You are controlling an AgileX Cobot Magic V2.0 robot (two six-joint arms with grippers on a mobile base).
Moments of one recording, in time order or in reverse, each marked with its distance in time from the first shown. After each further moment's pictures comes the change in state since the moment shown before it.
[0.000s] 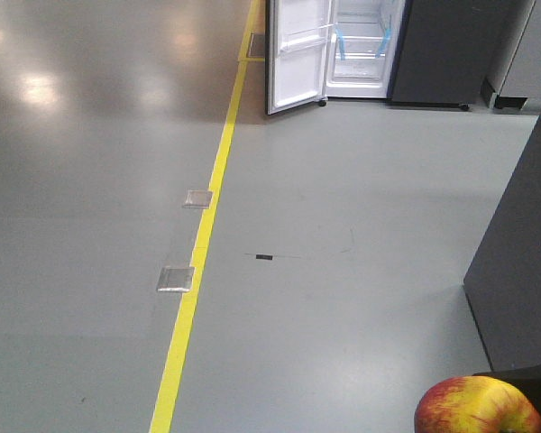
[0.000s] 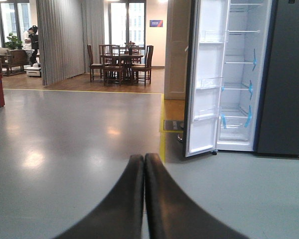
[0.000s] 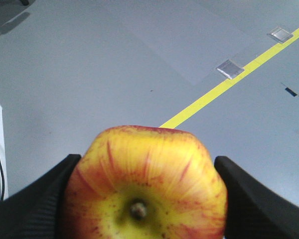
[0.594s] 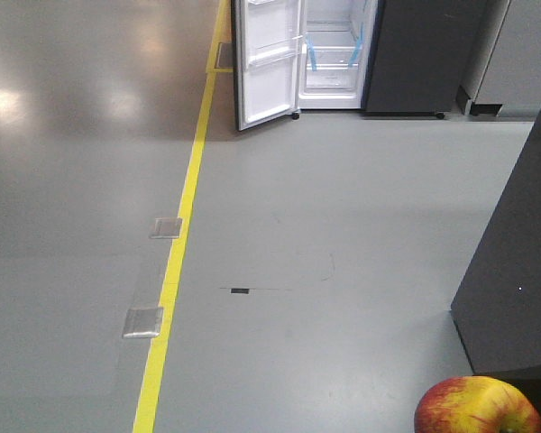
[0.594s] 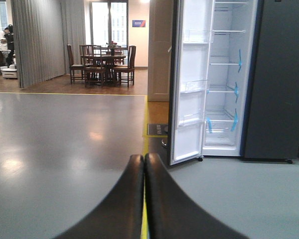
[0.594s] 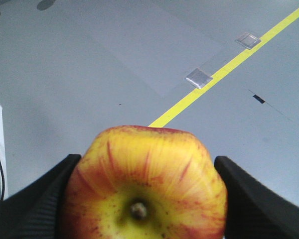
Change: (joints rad) left arm 0.000 0.000 0.000 0.000 0.000 0.000; right arm 0.000 0.000 0.000 0.000 0.000 0.000
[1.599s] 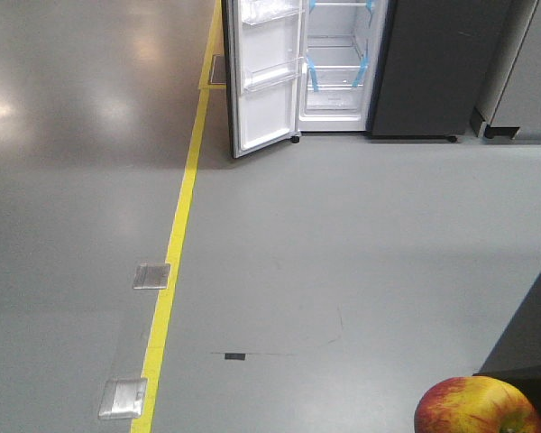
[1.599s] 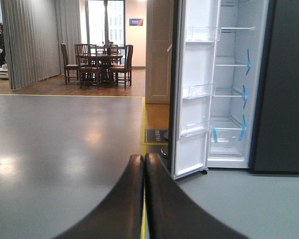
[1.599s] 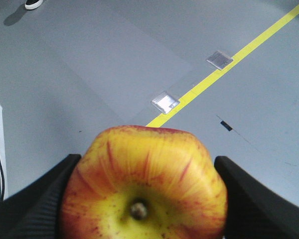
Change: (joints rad) left arm 0.000 0.000 0.000 0.000 0.000 0.000; right arm 0.000 0.000 0.000 0.000 0.000 0.000
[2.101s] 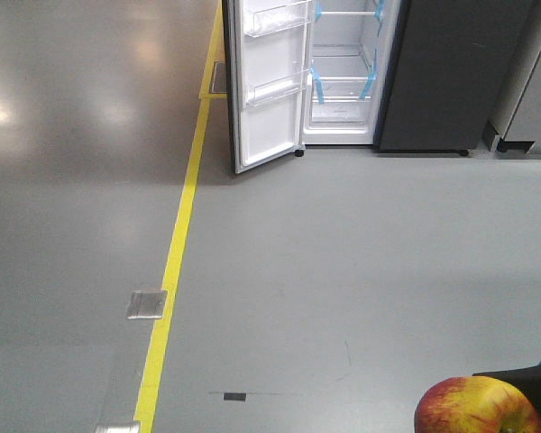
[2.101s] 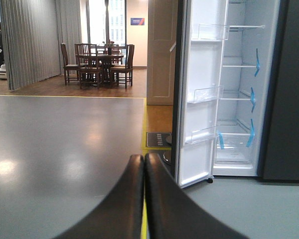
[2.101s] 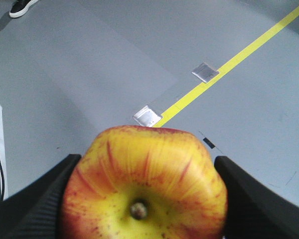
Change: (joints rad) left arm 0.000 0.000 0.000 0.000 0.000 0.000; right arm 0.000 0.000 0.000 0.000 0.000 0.000
